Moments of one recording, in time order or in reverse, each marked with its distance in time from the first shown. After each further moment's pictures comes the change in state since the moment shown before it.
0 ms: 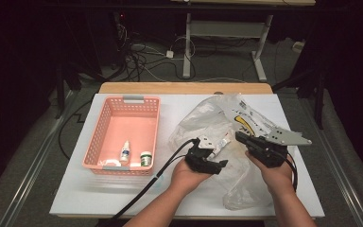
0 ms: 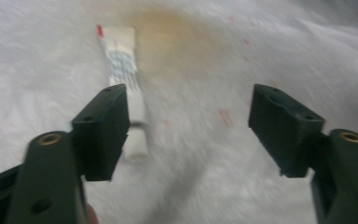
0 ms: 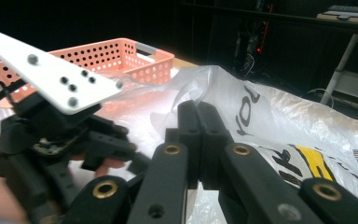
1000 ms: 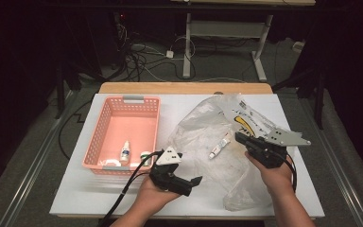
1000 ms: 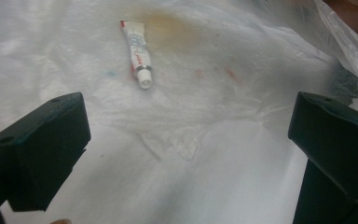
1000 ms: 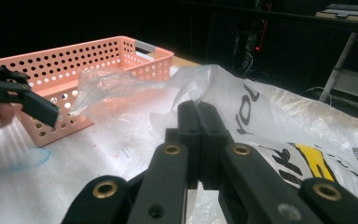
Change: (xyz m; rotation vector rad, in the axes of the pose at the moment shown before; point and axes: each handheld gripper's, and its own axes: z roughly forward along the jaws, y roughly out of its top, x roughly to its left) left arm -0.010 -0.043 -0.112 -0.095 0.010 -0.023; right arm 0.002 -0.001 0.000 0.006 -0.006 0.006
